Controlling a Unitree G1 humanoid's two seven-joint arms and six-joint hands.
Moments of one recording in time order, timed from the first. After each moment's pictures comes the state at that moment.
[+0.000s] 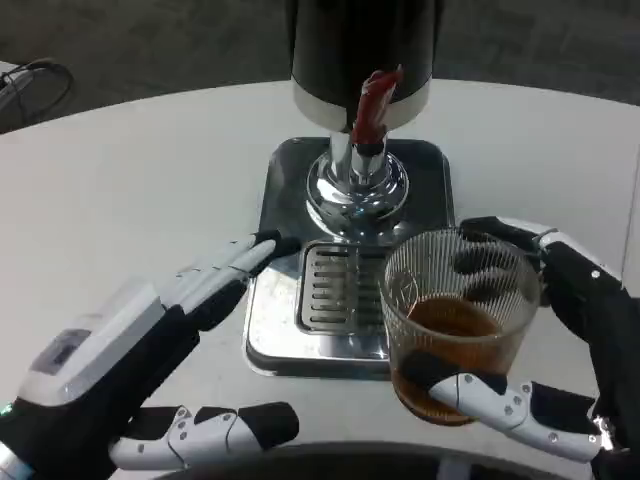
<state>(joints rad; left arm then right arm) 0.08 0.54 0.21 -0.35 0.21 -0.48 -0.38 0.28 -0.08 0.14 -0.74 -0.39 -0.07 -0.06</state>
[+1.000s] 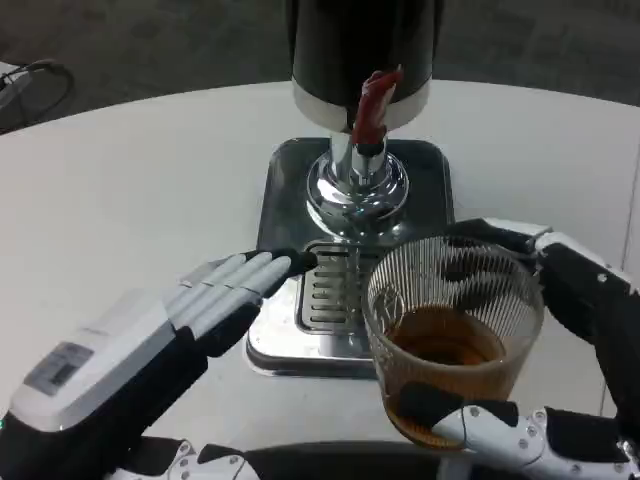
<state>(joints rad) 0.17 0.61 0.24 -0.46 0.21 -0.49 -0.38 0.36 -0.12 0.12 -0.88 -0.33 -0.09 0.04</state>
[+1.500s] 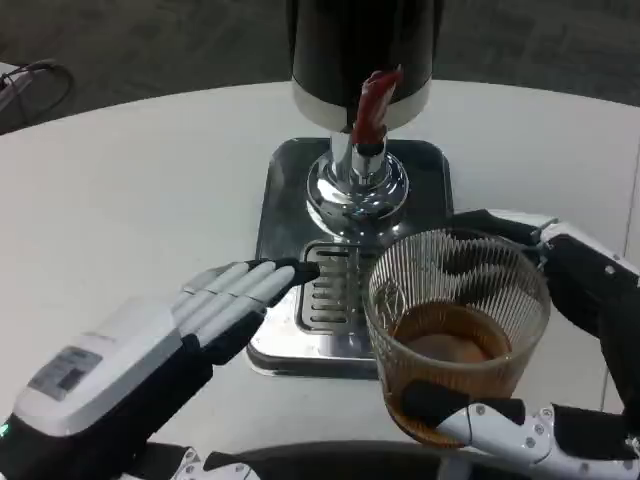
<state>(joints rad) 0.17 0.62 0.24 -0.46 0.25 -0.49 -0.39 0.35 -0.12 0.10 -0.90 -0.31 -0.08 0.07</state>
